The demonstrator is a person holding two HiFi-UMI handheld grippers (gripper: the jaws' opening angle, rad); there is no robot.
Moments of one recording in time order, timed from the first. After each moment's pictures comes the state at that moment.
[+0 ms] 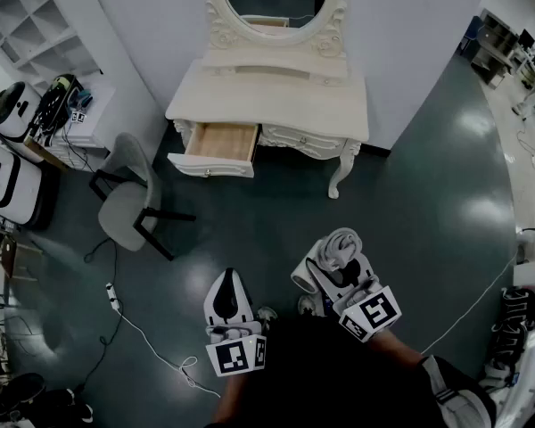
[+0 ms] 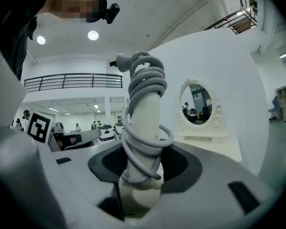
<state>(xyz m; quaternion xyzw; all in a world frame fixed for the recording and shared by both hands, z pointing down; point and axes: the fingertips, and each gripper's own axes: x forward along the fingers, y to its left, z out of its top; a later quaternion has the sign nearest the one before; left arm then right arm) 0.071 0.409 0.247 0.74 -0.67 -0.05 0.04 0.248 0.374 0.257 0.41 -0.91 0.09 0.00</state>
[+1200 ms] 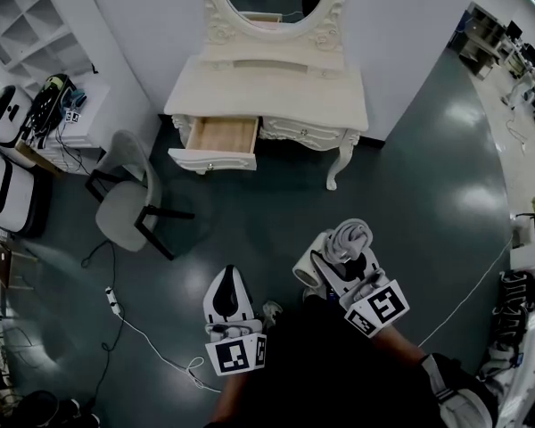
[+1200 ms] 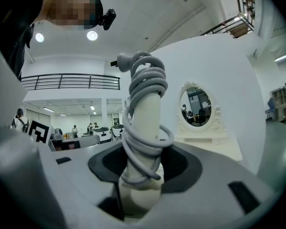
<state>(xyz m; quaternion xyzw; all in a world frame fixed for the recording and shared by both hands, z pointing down) 0.018 0.423 0.248 0.76 -0.64 -0.05 0.04 0.203 0.391 0.242 0.44 -0.90 0.08 -0.01</state>
